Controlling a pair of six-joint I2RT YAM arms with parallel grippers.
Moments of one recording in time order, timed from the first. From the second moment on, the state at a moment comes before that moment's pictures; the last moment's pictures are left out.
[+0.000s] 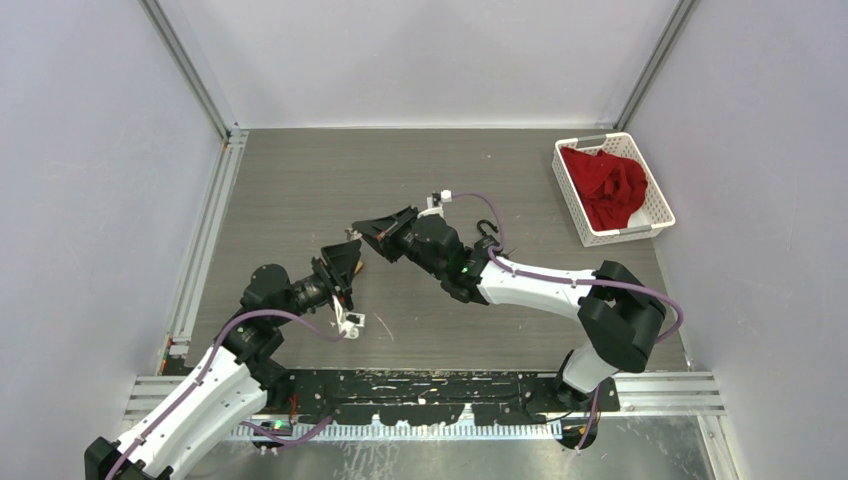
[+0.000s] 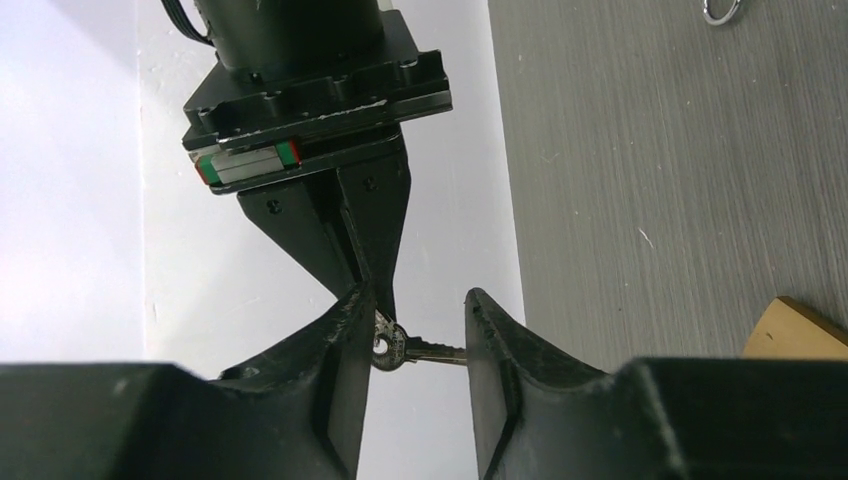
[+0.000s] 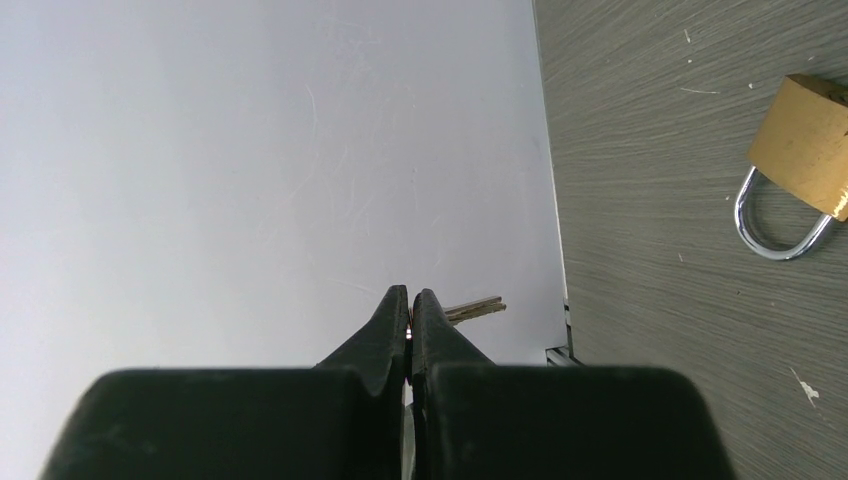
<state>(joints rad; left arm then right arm) -0.54 0.55 0.37 0.04 0.44 1.60 0.98 1.57 0.97 0.44 0.19 1.62</state>
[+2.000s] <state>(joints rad) -0.47 0.92 1.02 -0.54 0.81 0.07 0.69 1.32 0.68 1.11 -0.88 0.79</state>
